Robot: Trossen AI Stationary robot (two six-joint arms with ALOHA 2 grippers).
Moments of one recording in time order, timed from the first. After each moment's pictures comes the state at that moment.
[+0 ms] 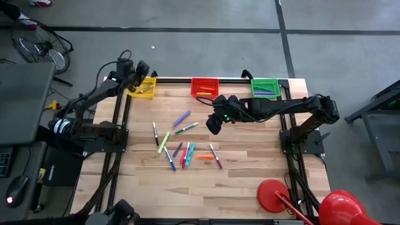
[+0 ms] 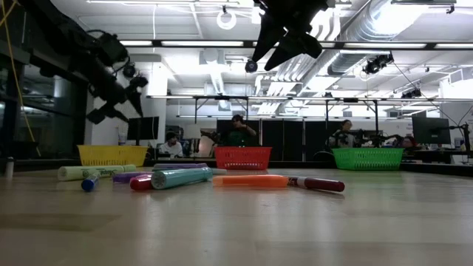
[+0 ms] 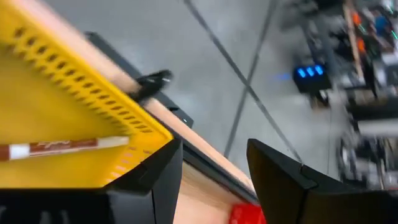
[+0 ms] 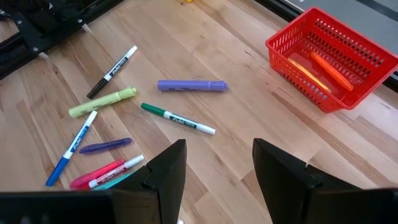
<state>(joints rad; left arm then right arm) 1.16 1.18 0.66 -0.04 0.04 -1.13 -0.02 1.57 1.36 -0.63 0.33 0.61</state>
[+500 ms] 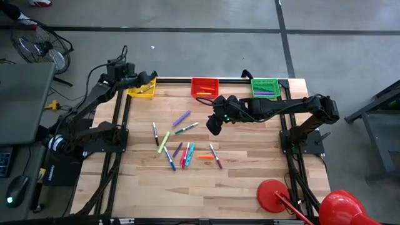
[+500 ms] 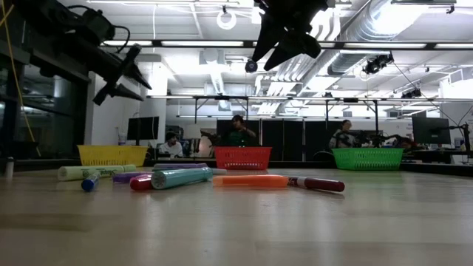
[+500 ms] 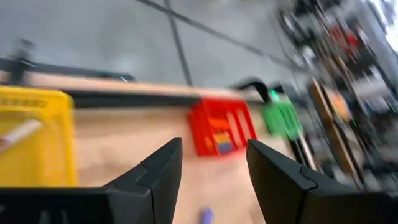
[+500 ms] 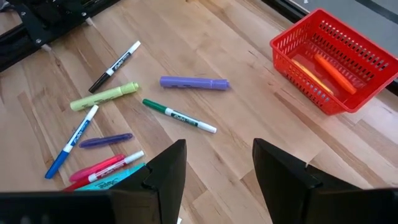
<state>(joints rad) 1.16 0.96 0.66 -0.17 0.49 -0.63 -0.02 1.57 1.36 -0.63 0.32 0.58</state>
